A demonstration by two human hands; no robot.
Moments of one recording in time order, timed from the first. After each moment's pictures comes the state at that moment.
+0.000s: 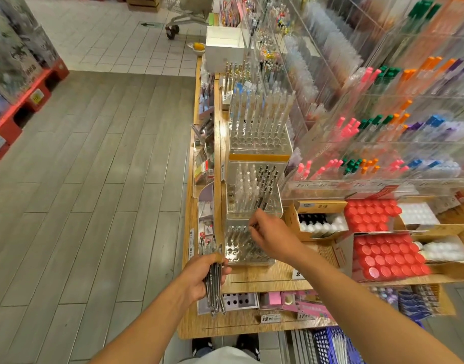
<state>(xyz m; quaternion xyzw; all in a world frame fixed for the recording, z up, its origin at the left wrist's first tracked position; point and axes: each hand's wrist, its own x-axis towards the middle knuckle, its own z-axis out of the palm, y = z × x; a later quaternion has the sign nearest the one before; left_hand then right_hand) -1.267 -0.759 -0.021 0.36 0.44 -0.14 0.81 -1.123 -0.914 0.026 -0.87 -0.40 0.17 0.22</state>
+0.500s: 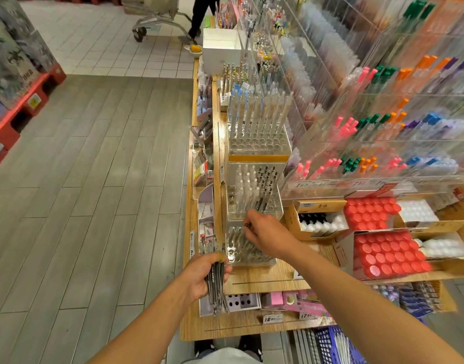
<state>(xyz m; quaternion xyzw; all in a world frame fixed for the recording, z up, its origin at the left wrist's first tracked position) -1.263 -0.753 -0.021 0.35 0.43 -0.15 0.82 -1.121 -0.898 0.025 -0.87 -0.42 0.16 0.18</state>
